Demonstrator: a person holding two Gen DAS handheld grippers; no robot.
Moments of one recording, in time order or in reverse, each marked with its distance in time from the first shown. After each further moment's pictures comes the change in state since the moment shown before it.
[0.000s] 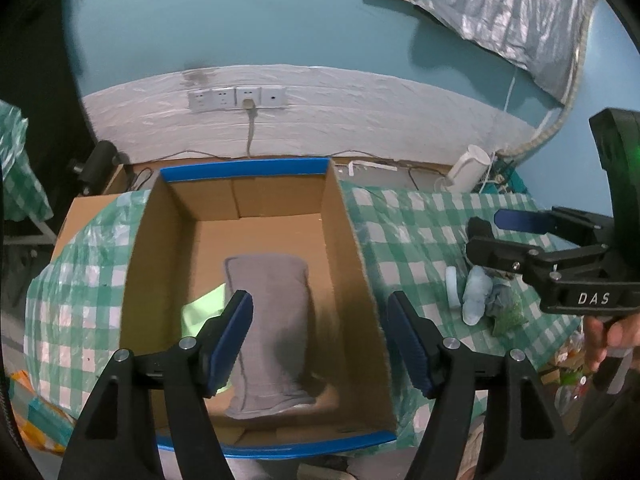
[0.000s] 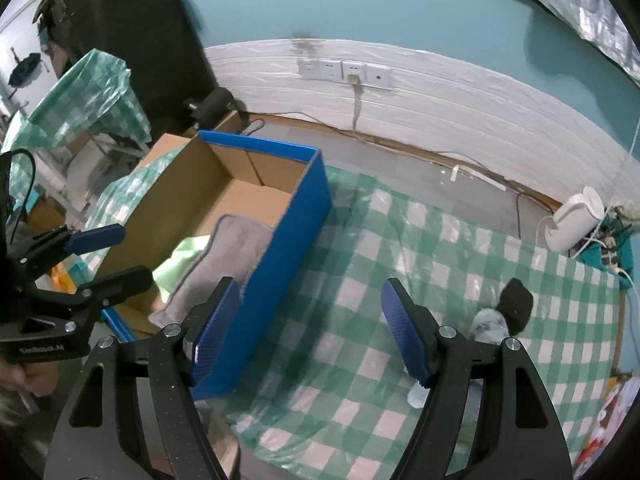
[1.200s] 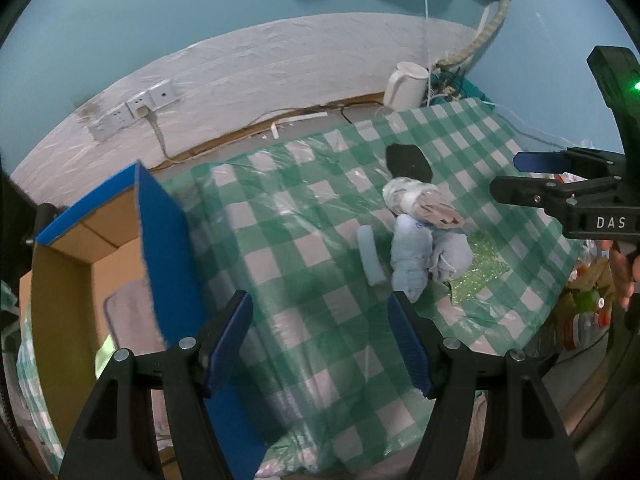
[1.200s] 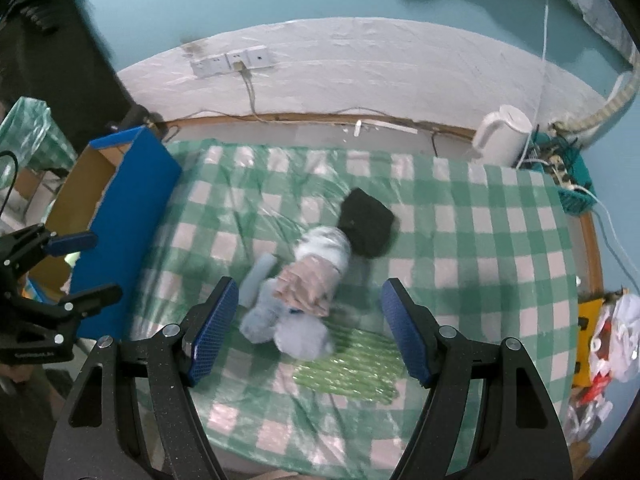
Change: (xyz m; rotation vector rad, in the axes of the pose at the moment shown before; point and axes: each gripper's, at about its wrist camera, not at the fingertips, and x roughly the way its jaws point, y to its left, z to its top) left arm 0.076 -0.158 -0.004 0.314 0.163 -0.035; right arm -0.037 -0.170 -0.091 0.212 0.019 -0.136
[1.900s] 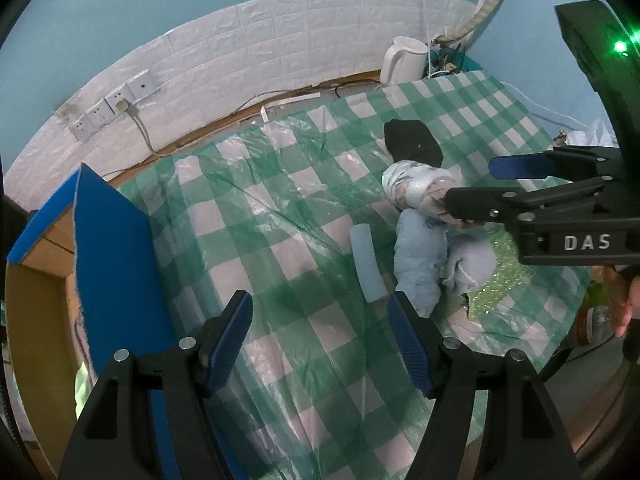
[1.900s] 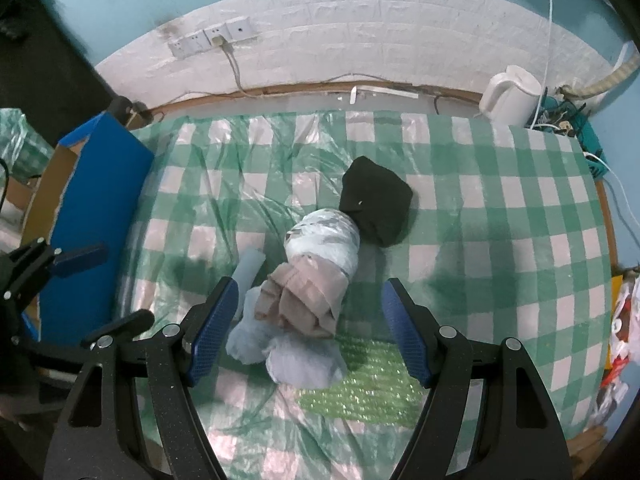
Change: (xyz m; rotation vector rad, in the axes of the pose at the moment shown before) left arm 0.058 -0.020 0.014 0.036 0.064 0.013; right arm 0.065 -0.005 0.007 0.069 0.103 0.003
